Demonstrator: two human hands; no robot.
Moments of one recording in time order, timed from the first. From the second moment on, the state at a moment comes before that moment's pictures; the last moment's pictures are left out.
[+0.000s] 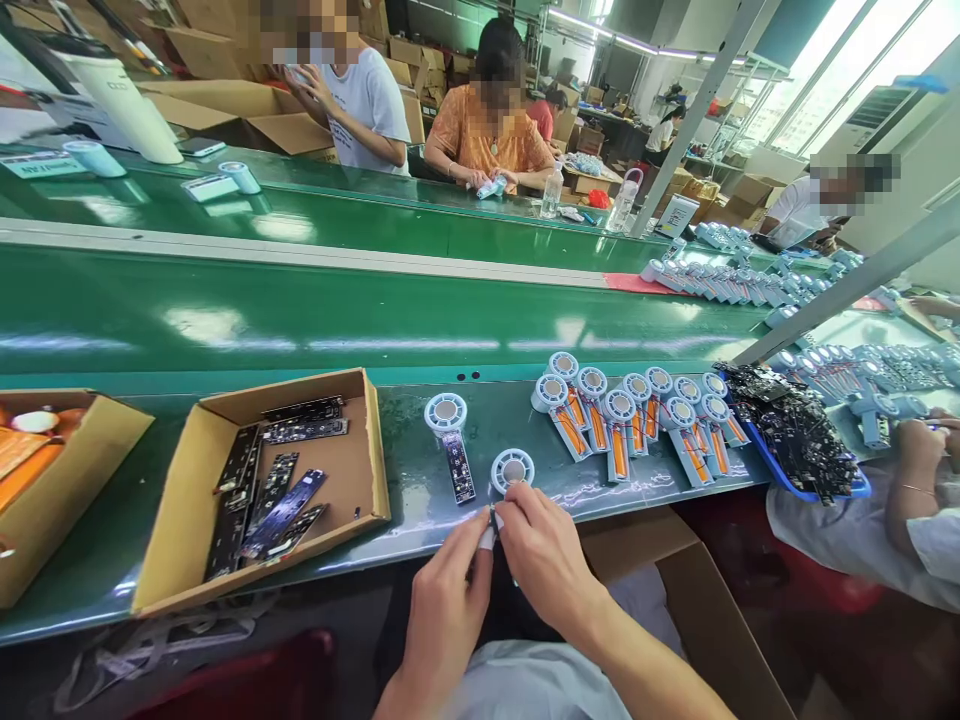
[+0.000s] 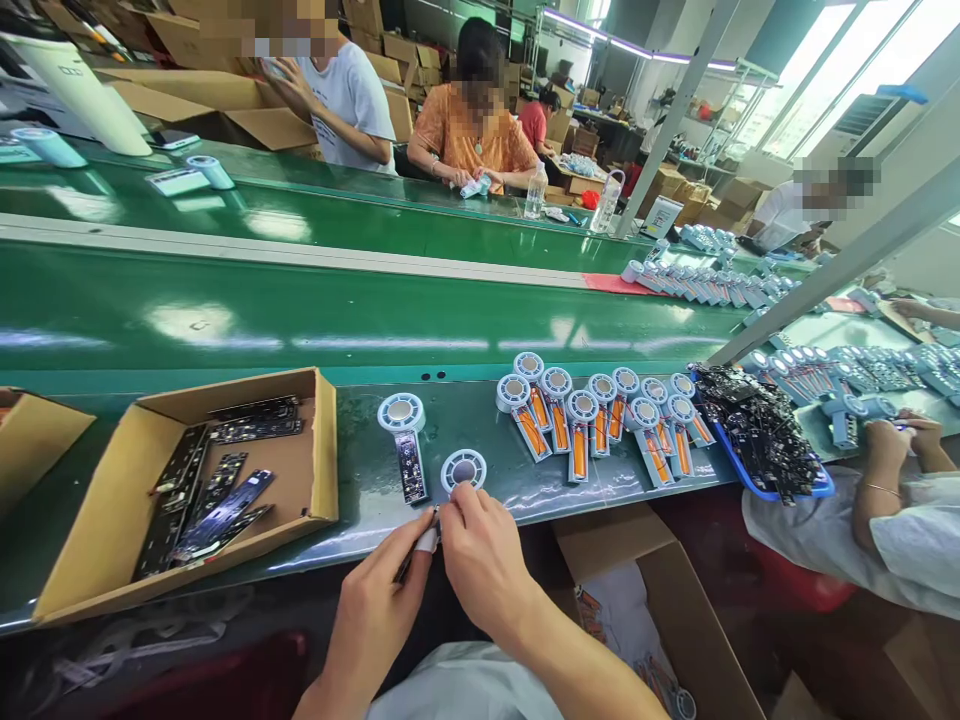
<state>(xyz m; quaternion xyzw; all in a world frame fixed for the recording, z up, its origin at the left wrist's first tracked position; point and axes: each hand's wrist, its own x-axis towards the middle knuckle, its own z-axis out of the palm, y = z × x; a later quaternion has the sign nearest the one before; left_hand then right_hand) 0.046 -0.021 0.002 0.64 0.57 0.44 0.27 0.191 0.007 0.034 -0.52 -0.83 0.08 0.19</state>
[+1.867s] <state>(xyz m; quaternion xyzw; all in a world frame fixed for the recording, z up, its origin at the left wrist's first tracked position) 0.064 -0.012 0.001 0.46 0.54 0.46 0.53 0.242 0.003 0.075 -0.50 -0.84 0.20 0.11</state>
